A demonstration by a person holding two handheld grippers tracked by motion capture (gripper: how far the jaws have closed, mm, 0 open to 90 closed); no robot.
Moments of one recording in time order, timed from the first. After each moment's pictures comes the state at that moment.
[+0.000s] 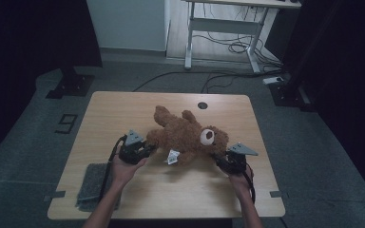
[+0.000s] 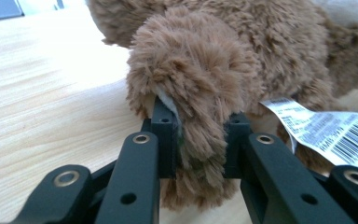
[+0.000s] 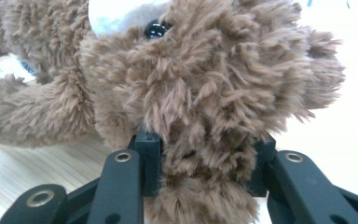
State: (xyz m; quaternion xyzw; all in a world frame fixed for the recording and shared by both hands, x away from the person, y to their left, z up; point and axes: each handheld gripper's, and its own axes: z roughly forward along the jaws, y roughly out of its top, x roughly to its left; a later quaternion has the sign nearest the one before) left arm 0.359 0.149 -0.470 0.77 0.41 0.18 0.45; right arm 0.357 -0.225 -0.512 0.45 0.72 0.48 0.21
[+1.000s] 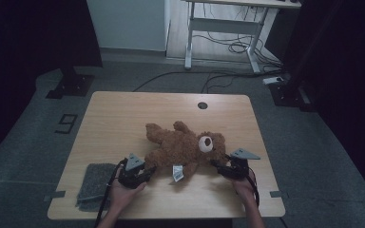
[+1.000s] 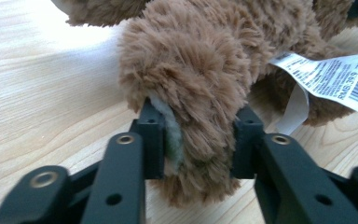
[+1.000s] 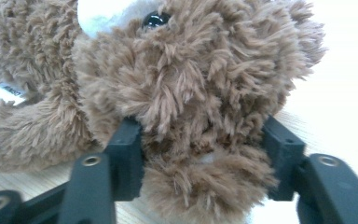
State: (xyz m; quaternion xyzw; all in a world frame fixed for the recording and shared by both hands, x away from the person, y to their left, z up) left arm 0.309 0.147 -0.516 0.79 0.42 0.16 0.42; right arm 0.350 -0.239 -0.533 0.44 0.74 0.48 0.18
